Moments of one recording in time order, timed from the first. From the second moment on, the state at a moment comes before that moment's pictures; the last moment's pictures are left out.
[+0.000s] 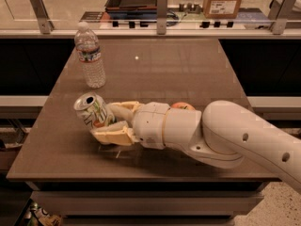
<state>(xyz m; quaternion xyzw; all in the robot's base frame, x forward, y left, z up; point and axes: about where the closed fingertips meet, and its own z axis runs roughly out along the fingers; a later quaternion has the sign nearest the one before) 0.449 0.096 0.865 -0.47 0.62 0.33 0.54</state>
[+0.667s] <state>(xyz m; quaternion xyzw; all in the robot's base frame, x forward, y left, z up) 0.461 0.089 0.855 -0.45 0.62 0.35 0.54</state>
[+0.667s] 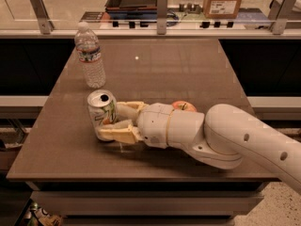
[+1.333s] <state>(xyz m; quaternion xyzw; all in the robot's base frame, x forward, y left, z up) 0.462 0.081 0.848 -0.44 0.62 0.35 0.55</state>
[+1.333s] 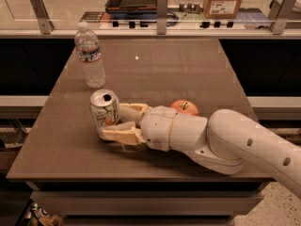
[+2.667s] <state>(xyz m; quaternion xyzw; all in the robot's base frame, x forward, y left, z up) 0.459 0.088 0.850 -0.44 0.62 0.35 0.55</state>
